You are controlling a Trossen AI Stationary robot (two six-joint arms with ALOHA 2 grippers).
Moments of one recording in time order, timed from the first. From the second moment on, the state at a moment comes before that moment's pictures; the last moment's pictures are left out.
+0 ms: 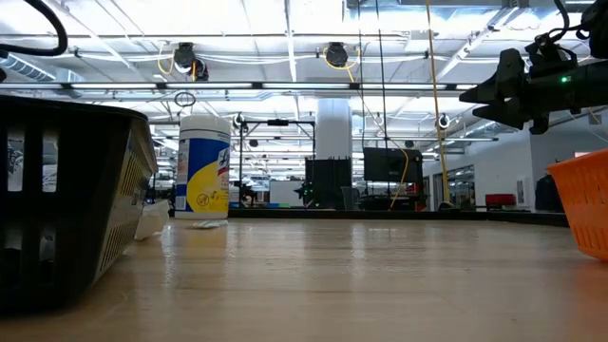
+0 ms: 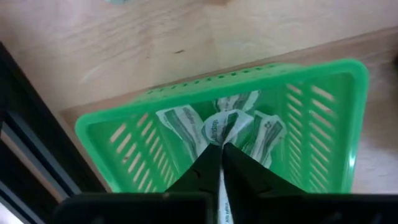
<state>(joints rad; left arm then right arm) -0.80 1.49 0.88 -0.87 0.19 -2.12 -0.21 0.02 0.02 0.13 0.63 0.19</state>
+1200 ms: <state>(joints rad) -0.30 1.40 0.98 -1.04 0.18 -1.63 -0.21 0.02 0.02 0.13 0.63 0.19</state>
